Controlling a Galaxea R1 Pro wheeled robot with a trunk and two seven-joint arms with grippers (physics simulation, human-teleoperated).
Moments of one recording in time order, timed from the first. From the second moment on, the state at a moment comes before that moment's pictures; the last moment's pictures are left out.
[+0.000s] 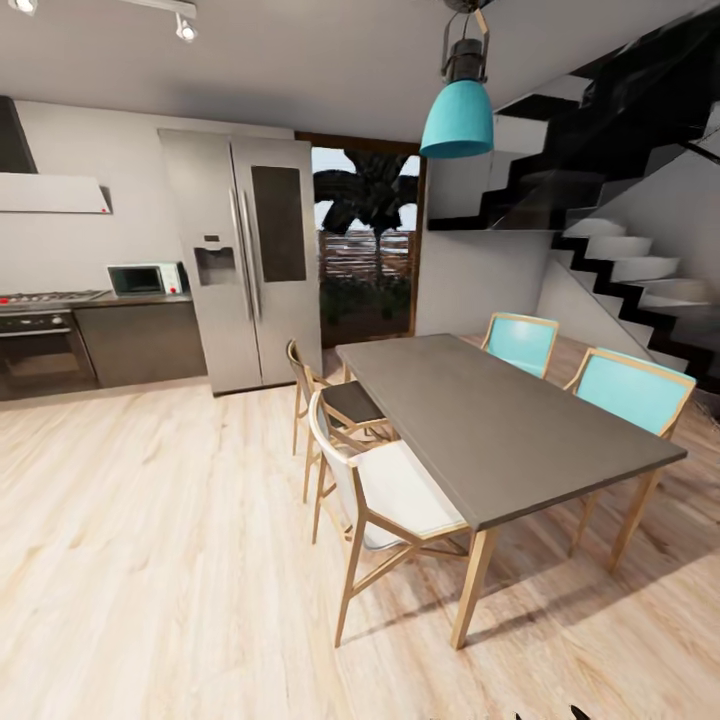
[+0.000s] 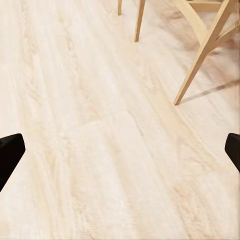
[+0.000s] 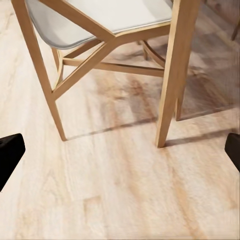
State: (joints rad) left arm 0.14 0.05 0.00 -0.90 -0.02 -0.24 0.01; right arm 0.19 -0.05 -0.32 -1.12 0.00 -0.19 0.49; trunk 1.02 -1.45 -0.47
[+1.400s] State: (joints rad) left arm 0.14 0.05 0.00 -0.90 -0.02 -0.24 0.01; right arm 0.19 -0.05 -0.33 -1.11 -0.01 -0.18 0.48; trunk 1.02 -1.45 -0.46
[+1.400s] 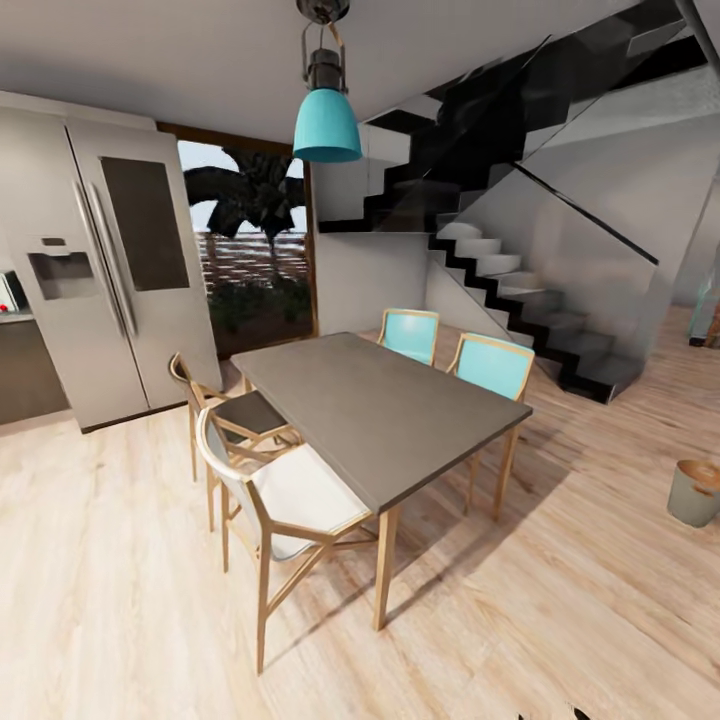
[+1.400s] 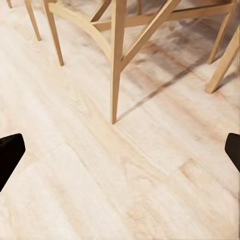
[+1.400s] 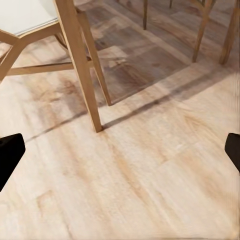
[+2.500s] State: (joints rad) left arm 0.14 0.05 0.00 -0.90 -0.02 -0.24 0.01; right arm 0.19 -0.05 -0.32 -1.11 -0.01 -0.18 0.49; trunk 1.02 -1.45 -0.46
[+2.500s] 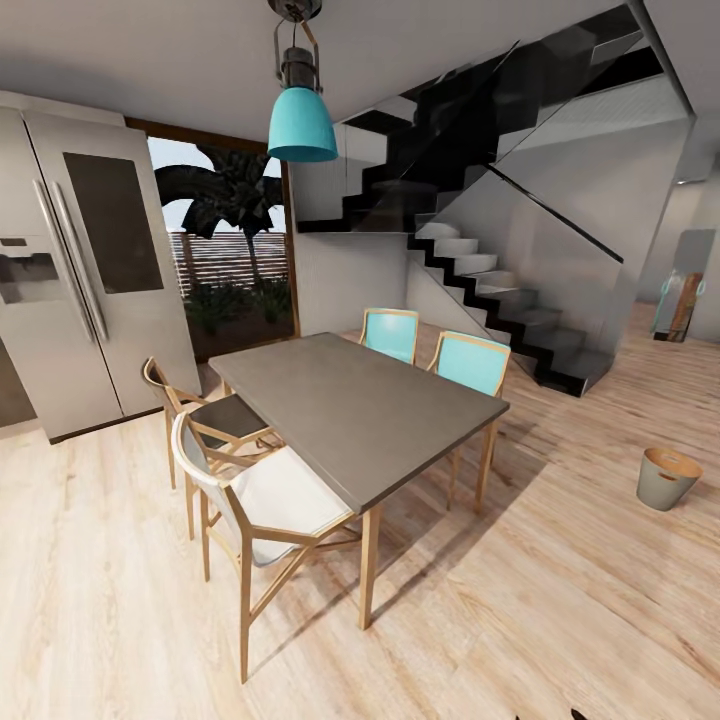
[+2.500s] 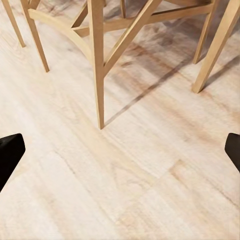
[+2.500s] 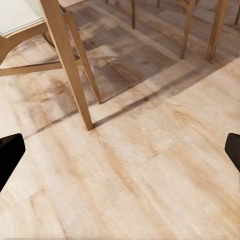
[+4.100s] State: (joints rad) left arm 0.14 0.05 0.00 -0.90 -0.02 -0.25 0.01; right arm 0.19 -0.05 -0.33 -1.11 -0.01 -0.19 0.49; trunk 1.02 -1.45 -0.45
